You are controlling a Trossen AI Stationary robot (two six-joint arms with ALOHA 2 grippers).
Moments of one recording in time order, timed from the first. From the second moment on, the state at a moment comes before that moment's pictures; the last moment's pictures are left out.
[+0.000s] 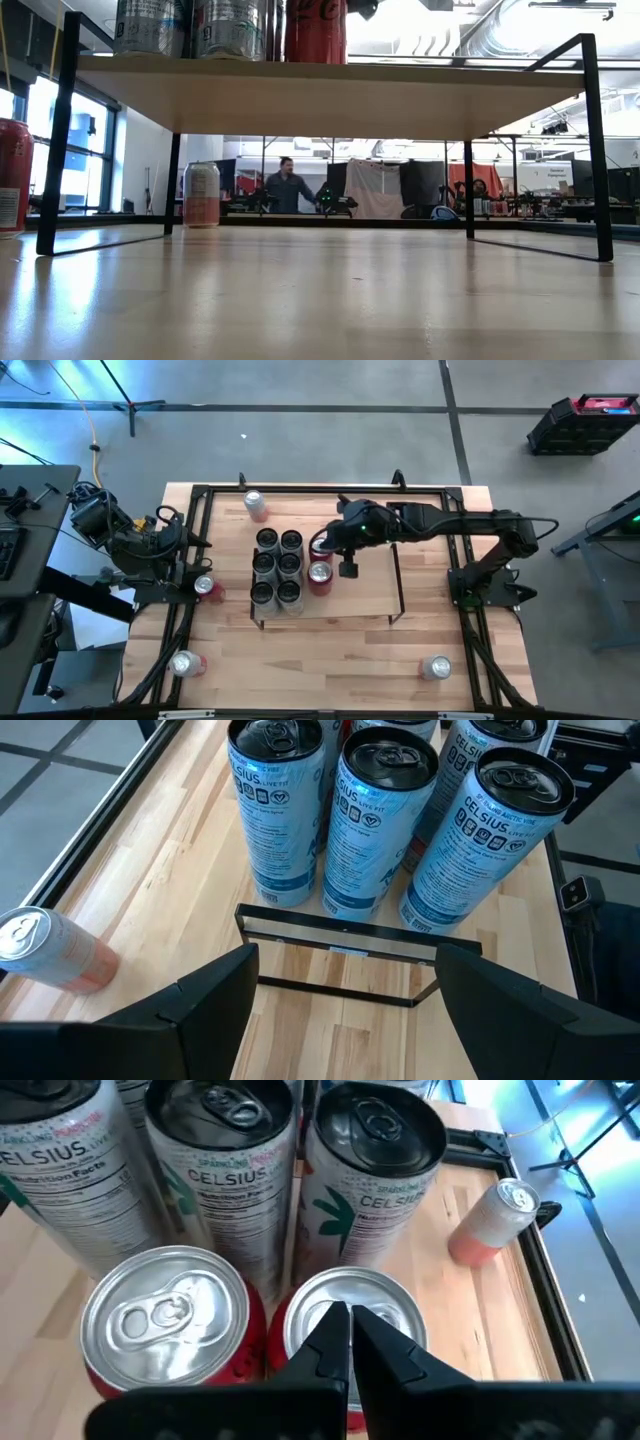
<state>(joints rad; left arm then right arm) -0.72 0.75 1.27 -1.39 -0.63 -0.70 -0.02 1.61 1.61 -0.65 0.03 -0.16</state>
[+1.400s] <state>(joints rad) -0.72 0.75 1.27 -1.39 -0.63 -0.70 0.01 1.63 1.68 -0.65 -0.11 -0.16</state>
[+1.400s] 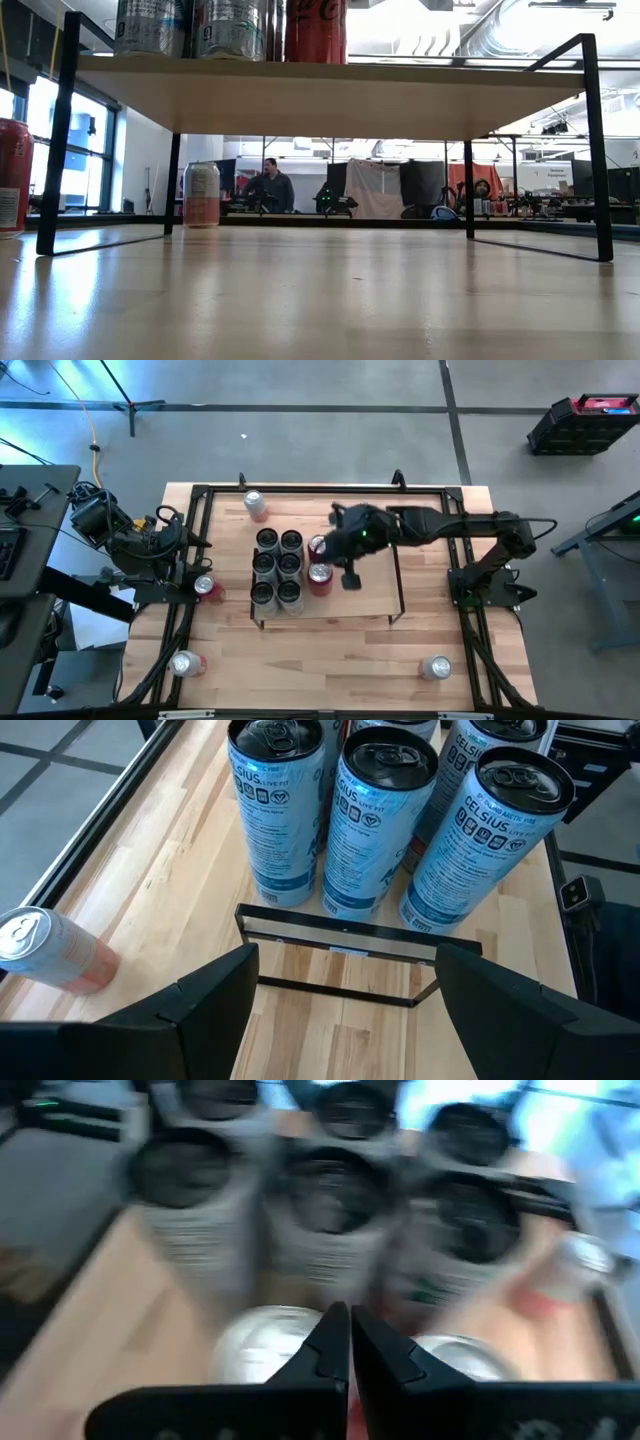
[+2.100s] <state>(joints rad) -0.72 0.75 1.27 -1.39 -0.63 -0.70 0.10 1.68 1.68 -0.68 -0.07 -0.18</state>
